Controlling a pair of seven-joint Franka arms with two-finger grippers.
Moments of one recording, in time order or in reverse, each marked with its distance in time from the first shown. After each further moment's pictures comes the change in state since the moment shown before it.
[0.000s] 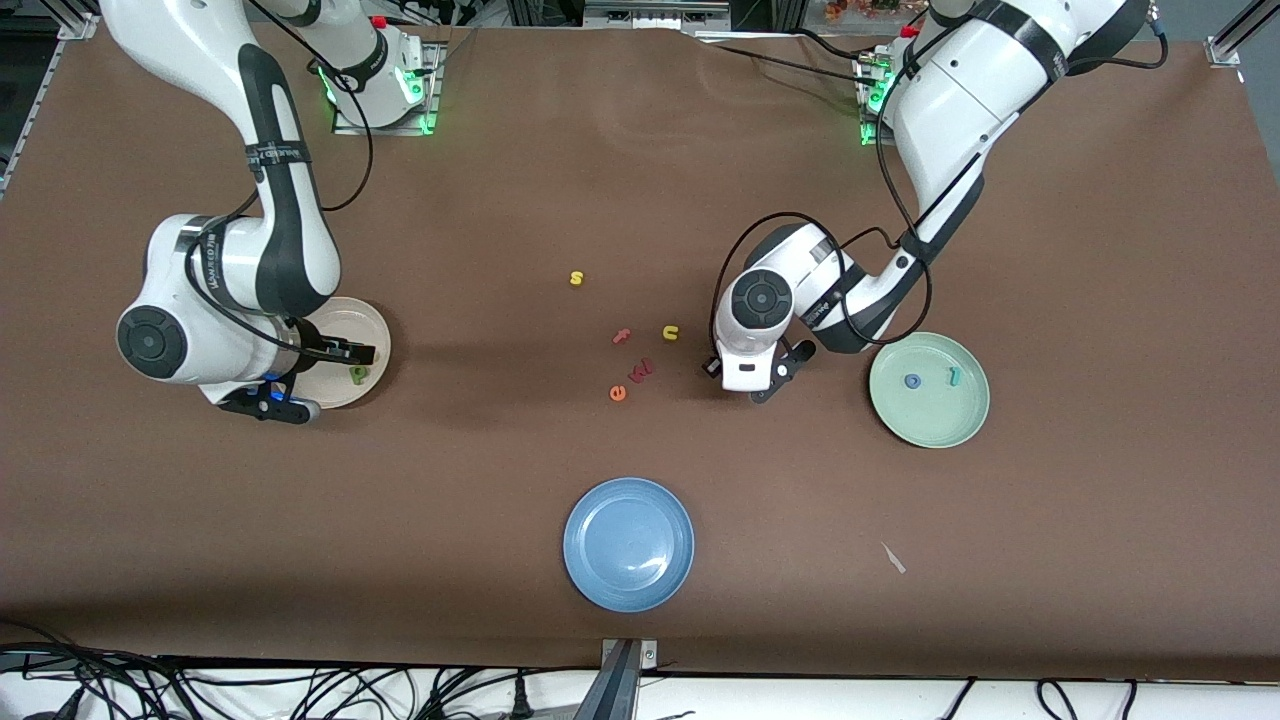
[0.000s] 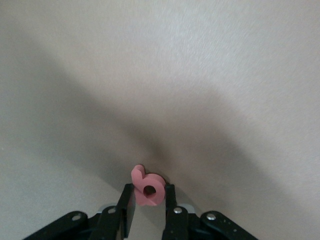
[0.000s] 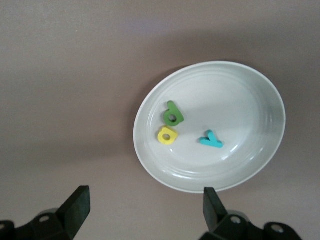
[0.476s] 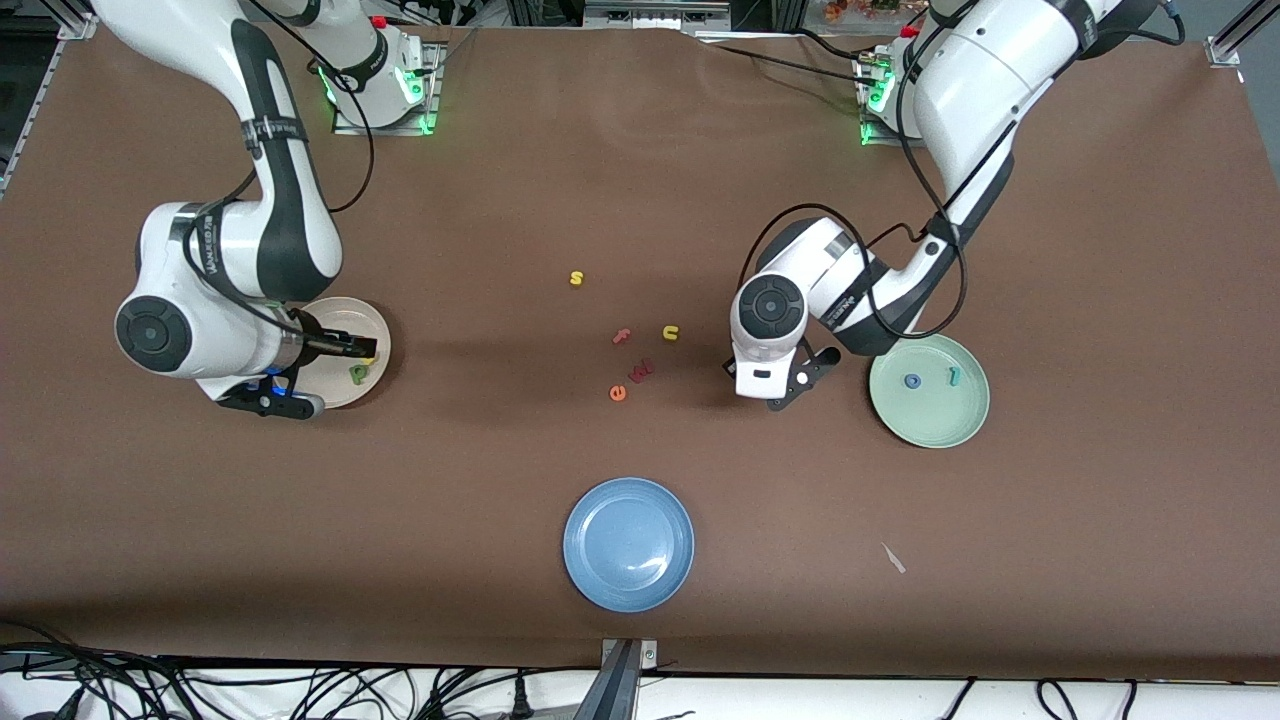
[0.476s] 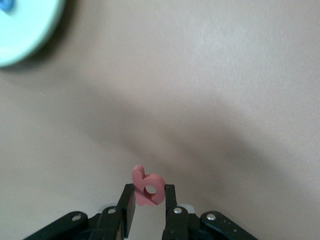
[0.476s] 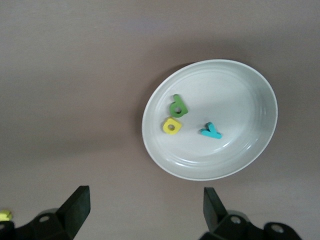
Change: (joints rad) left arm 0.018 -0.059 0.003 0.102 0.001 -0.273 0.171; right arm -0.102 -0.078 0.168 0.019 -0.126 -0.035 0.061
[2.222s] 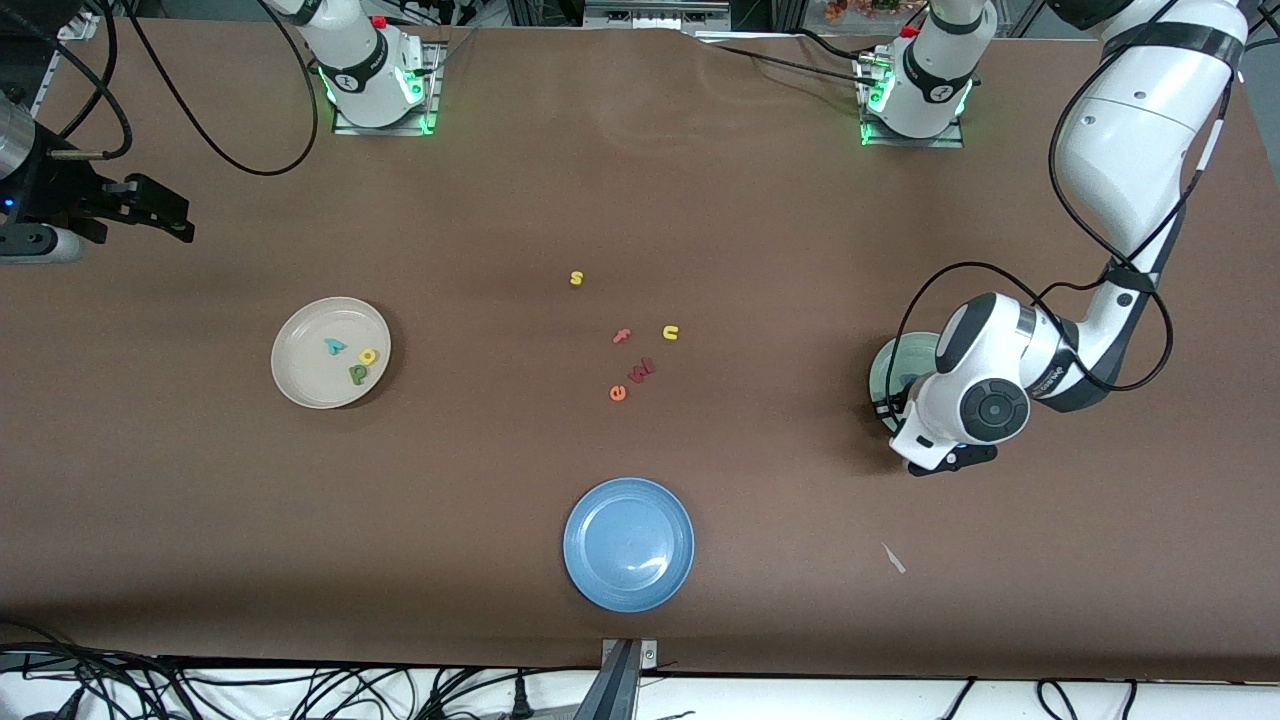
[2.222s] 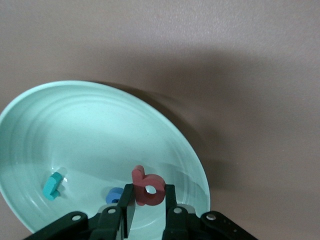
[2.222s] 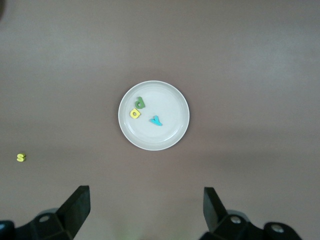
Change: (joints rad) left arm 0.356 0.064 0.016 -0.015 0.056 0.006 0.748; right arm -0.280 -0.429 0.181 0.064 -0.181 -0.213 -0.202
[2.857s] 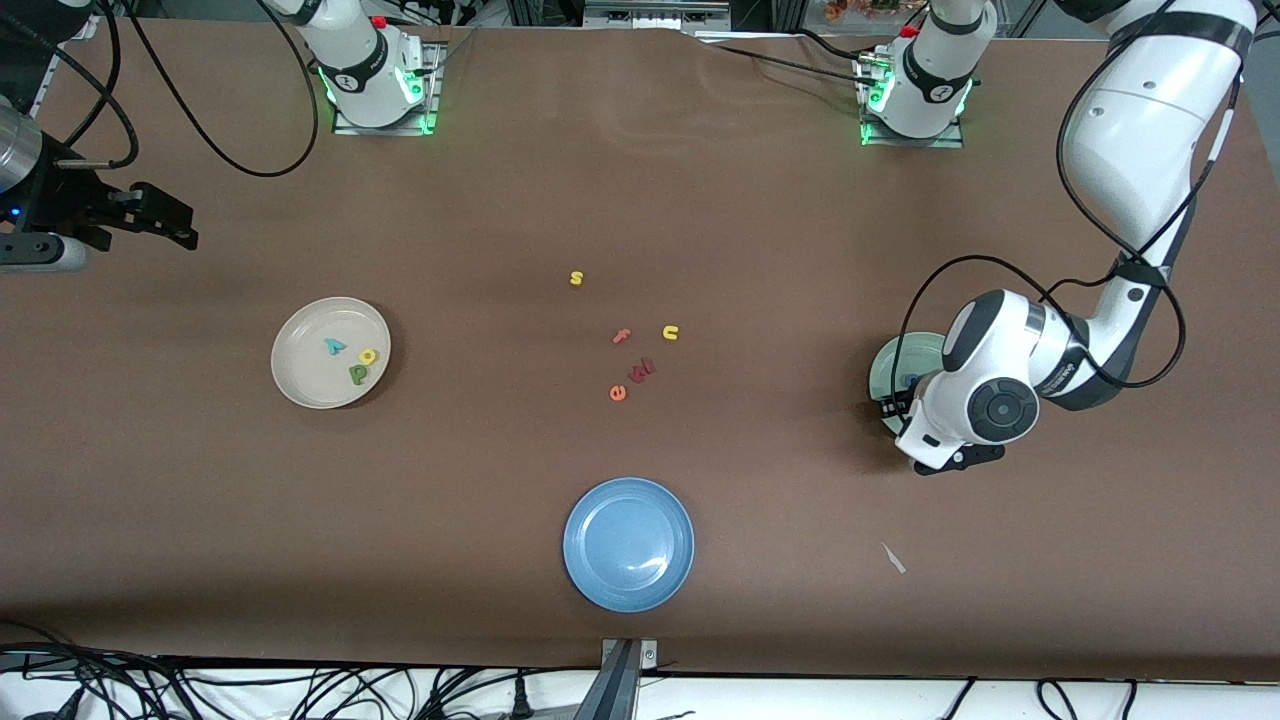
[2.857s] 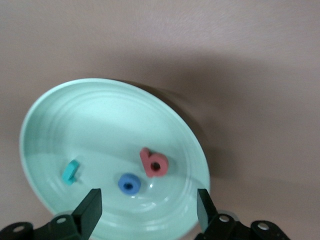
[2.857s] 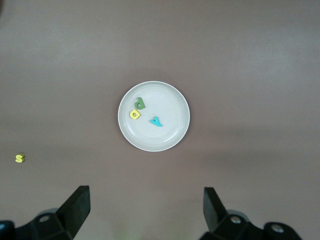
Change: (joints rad) left arm 0.012 -0.052 -0.036 0.019 0.000 -0.071 0.003; right arm 0.001 0.011 0.001 -0.001 0.000 0.003 0.000
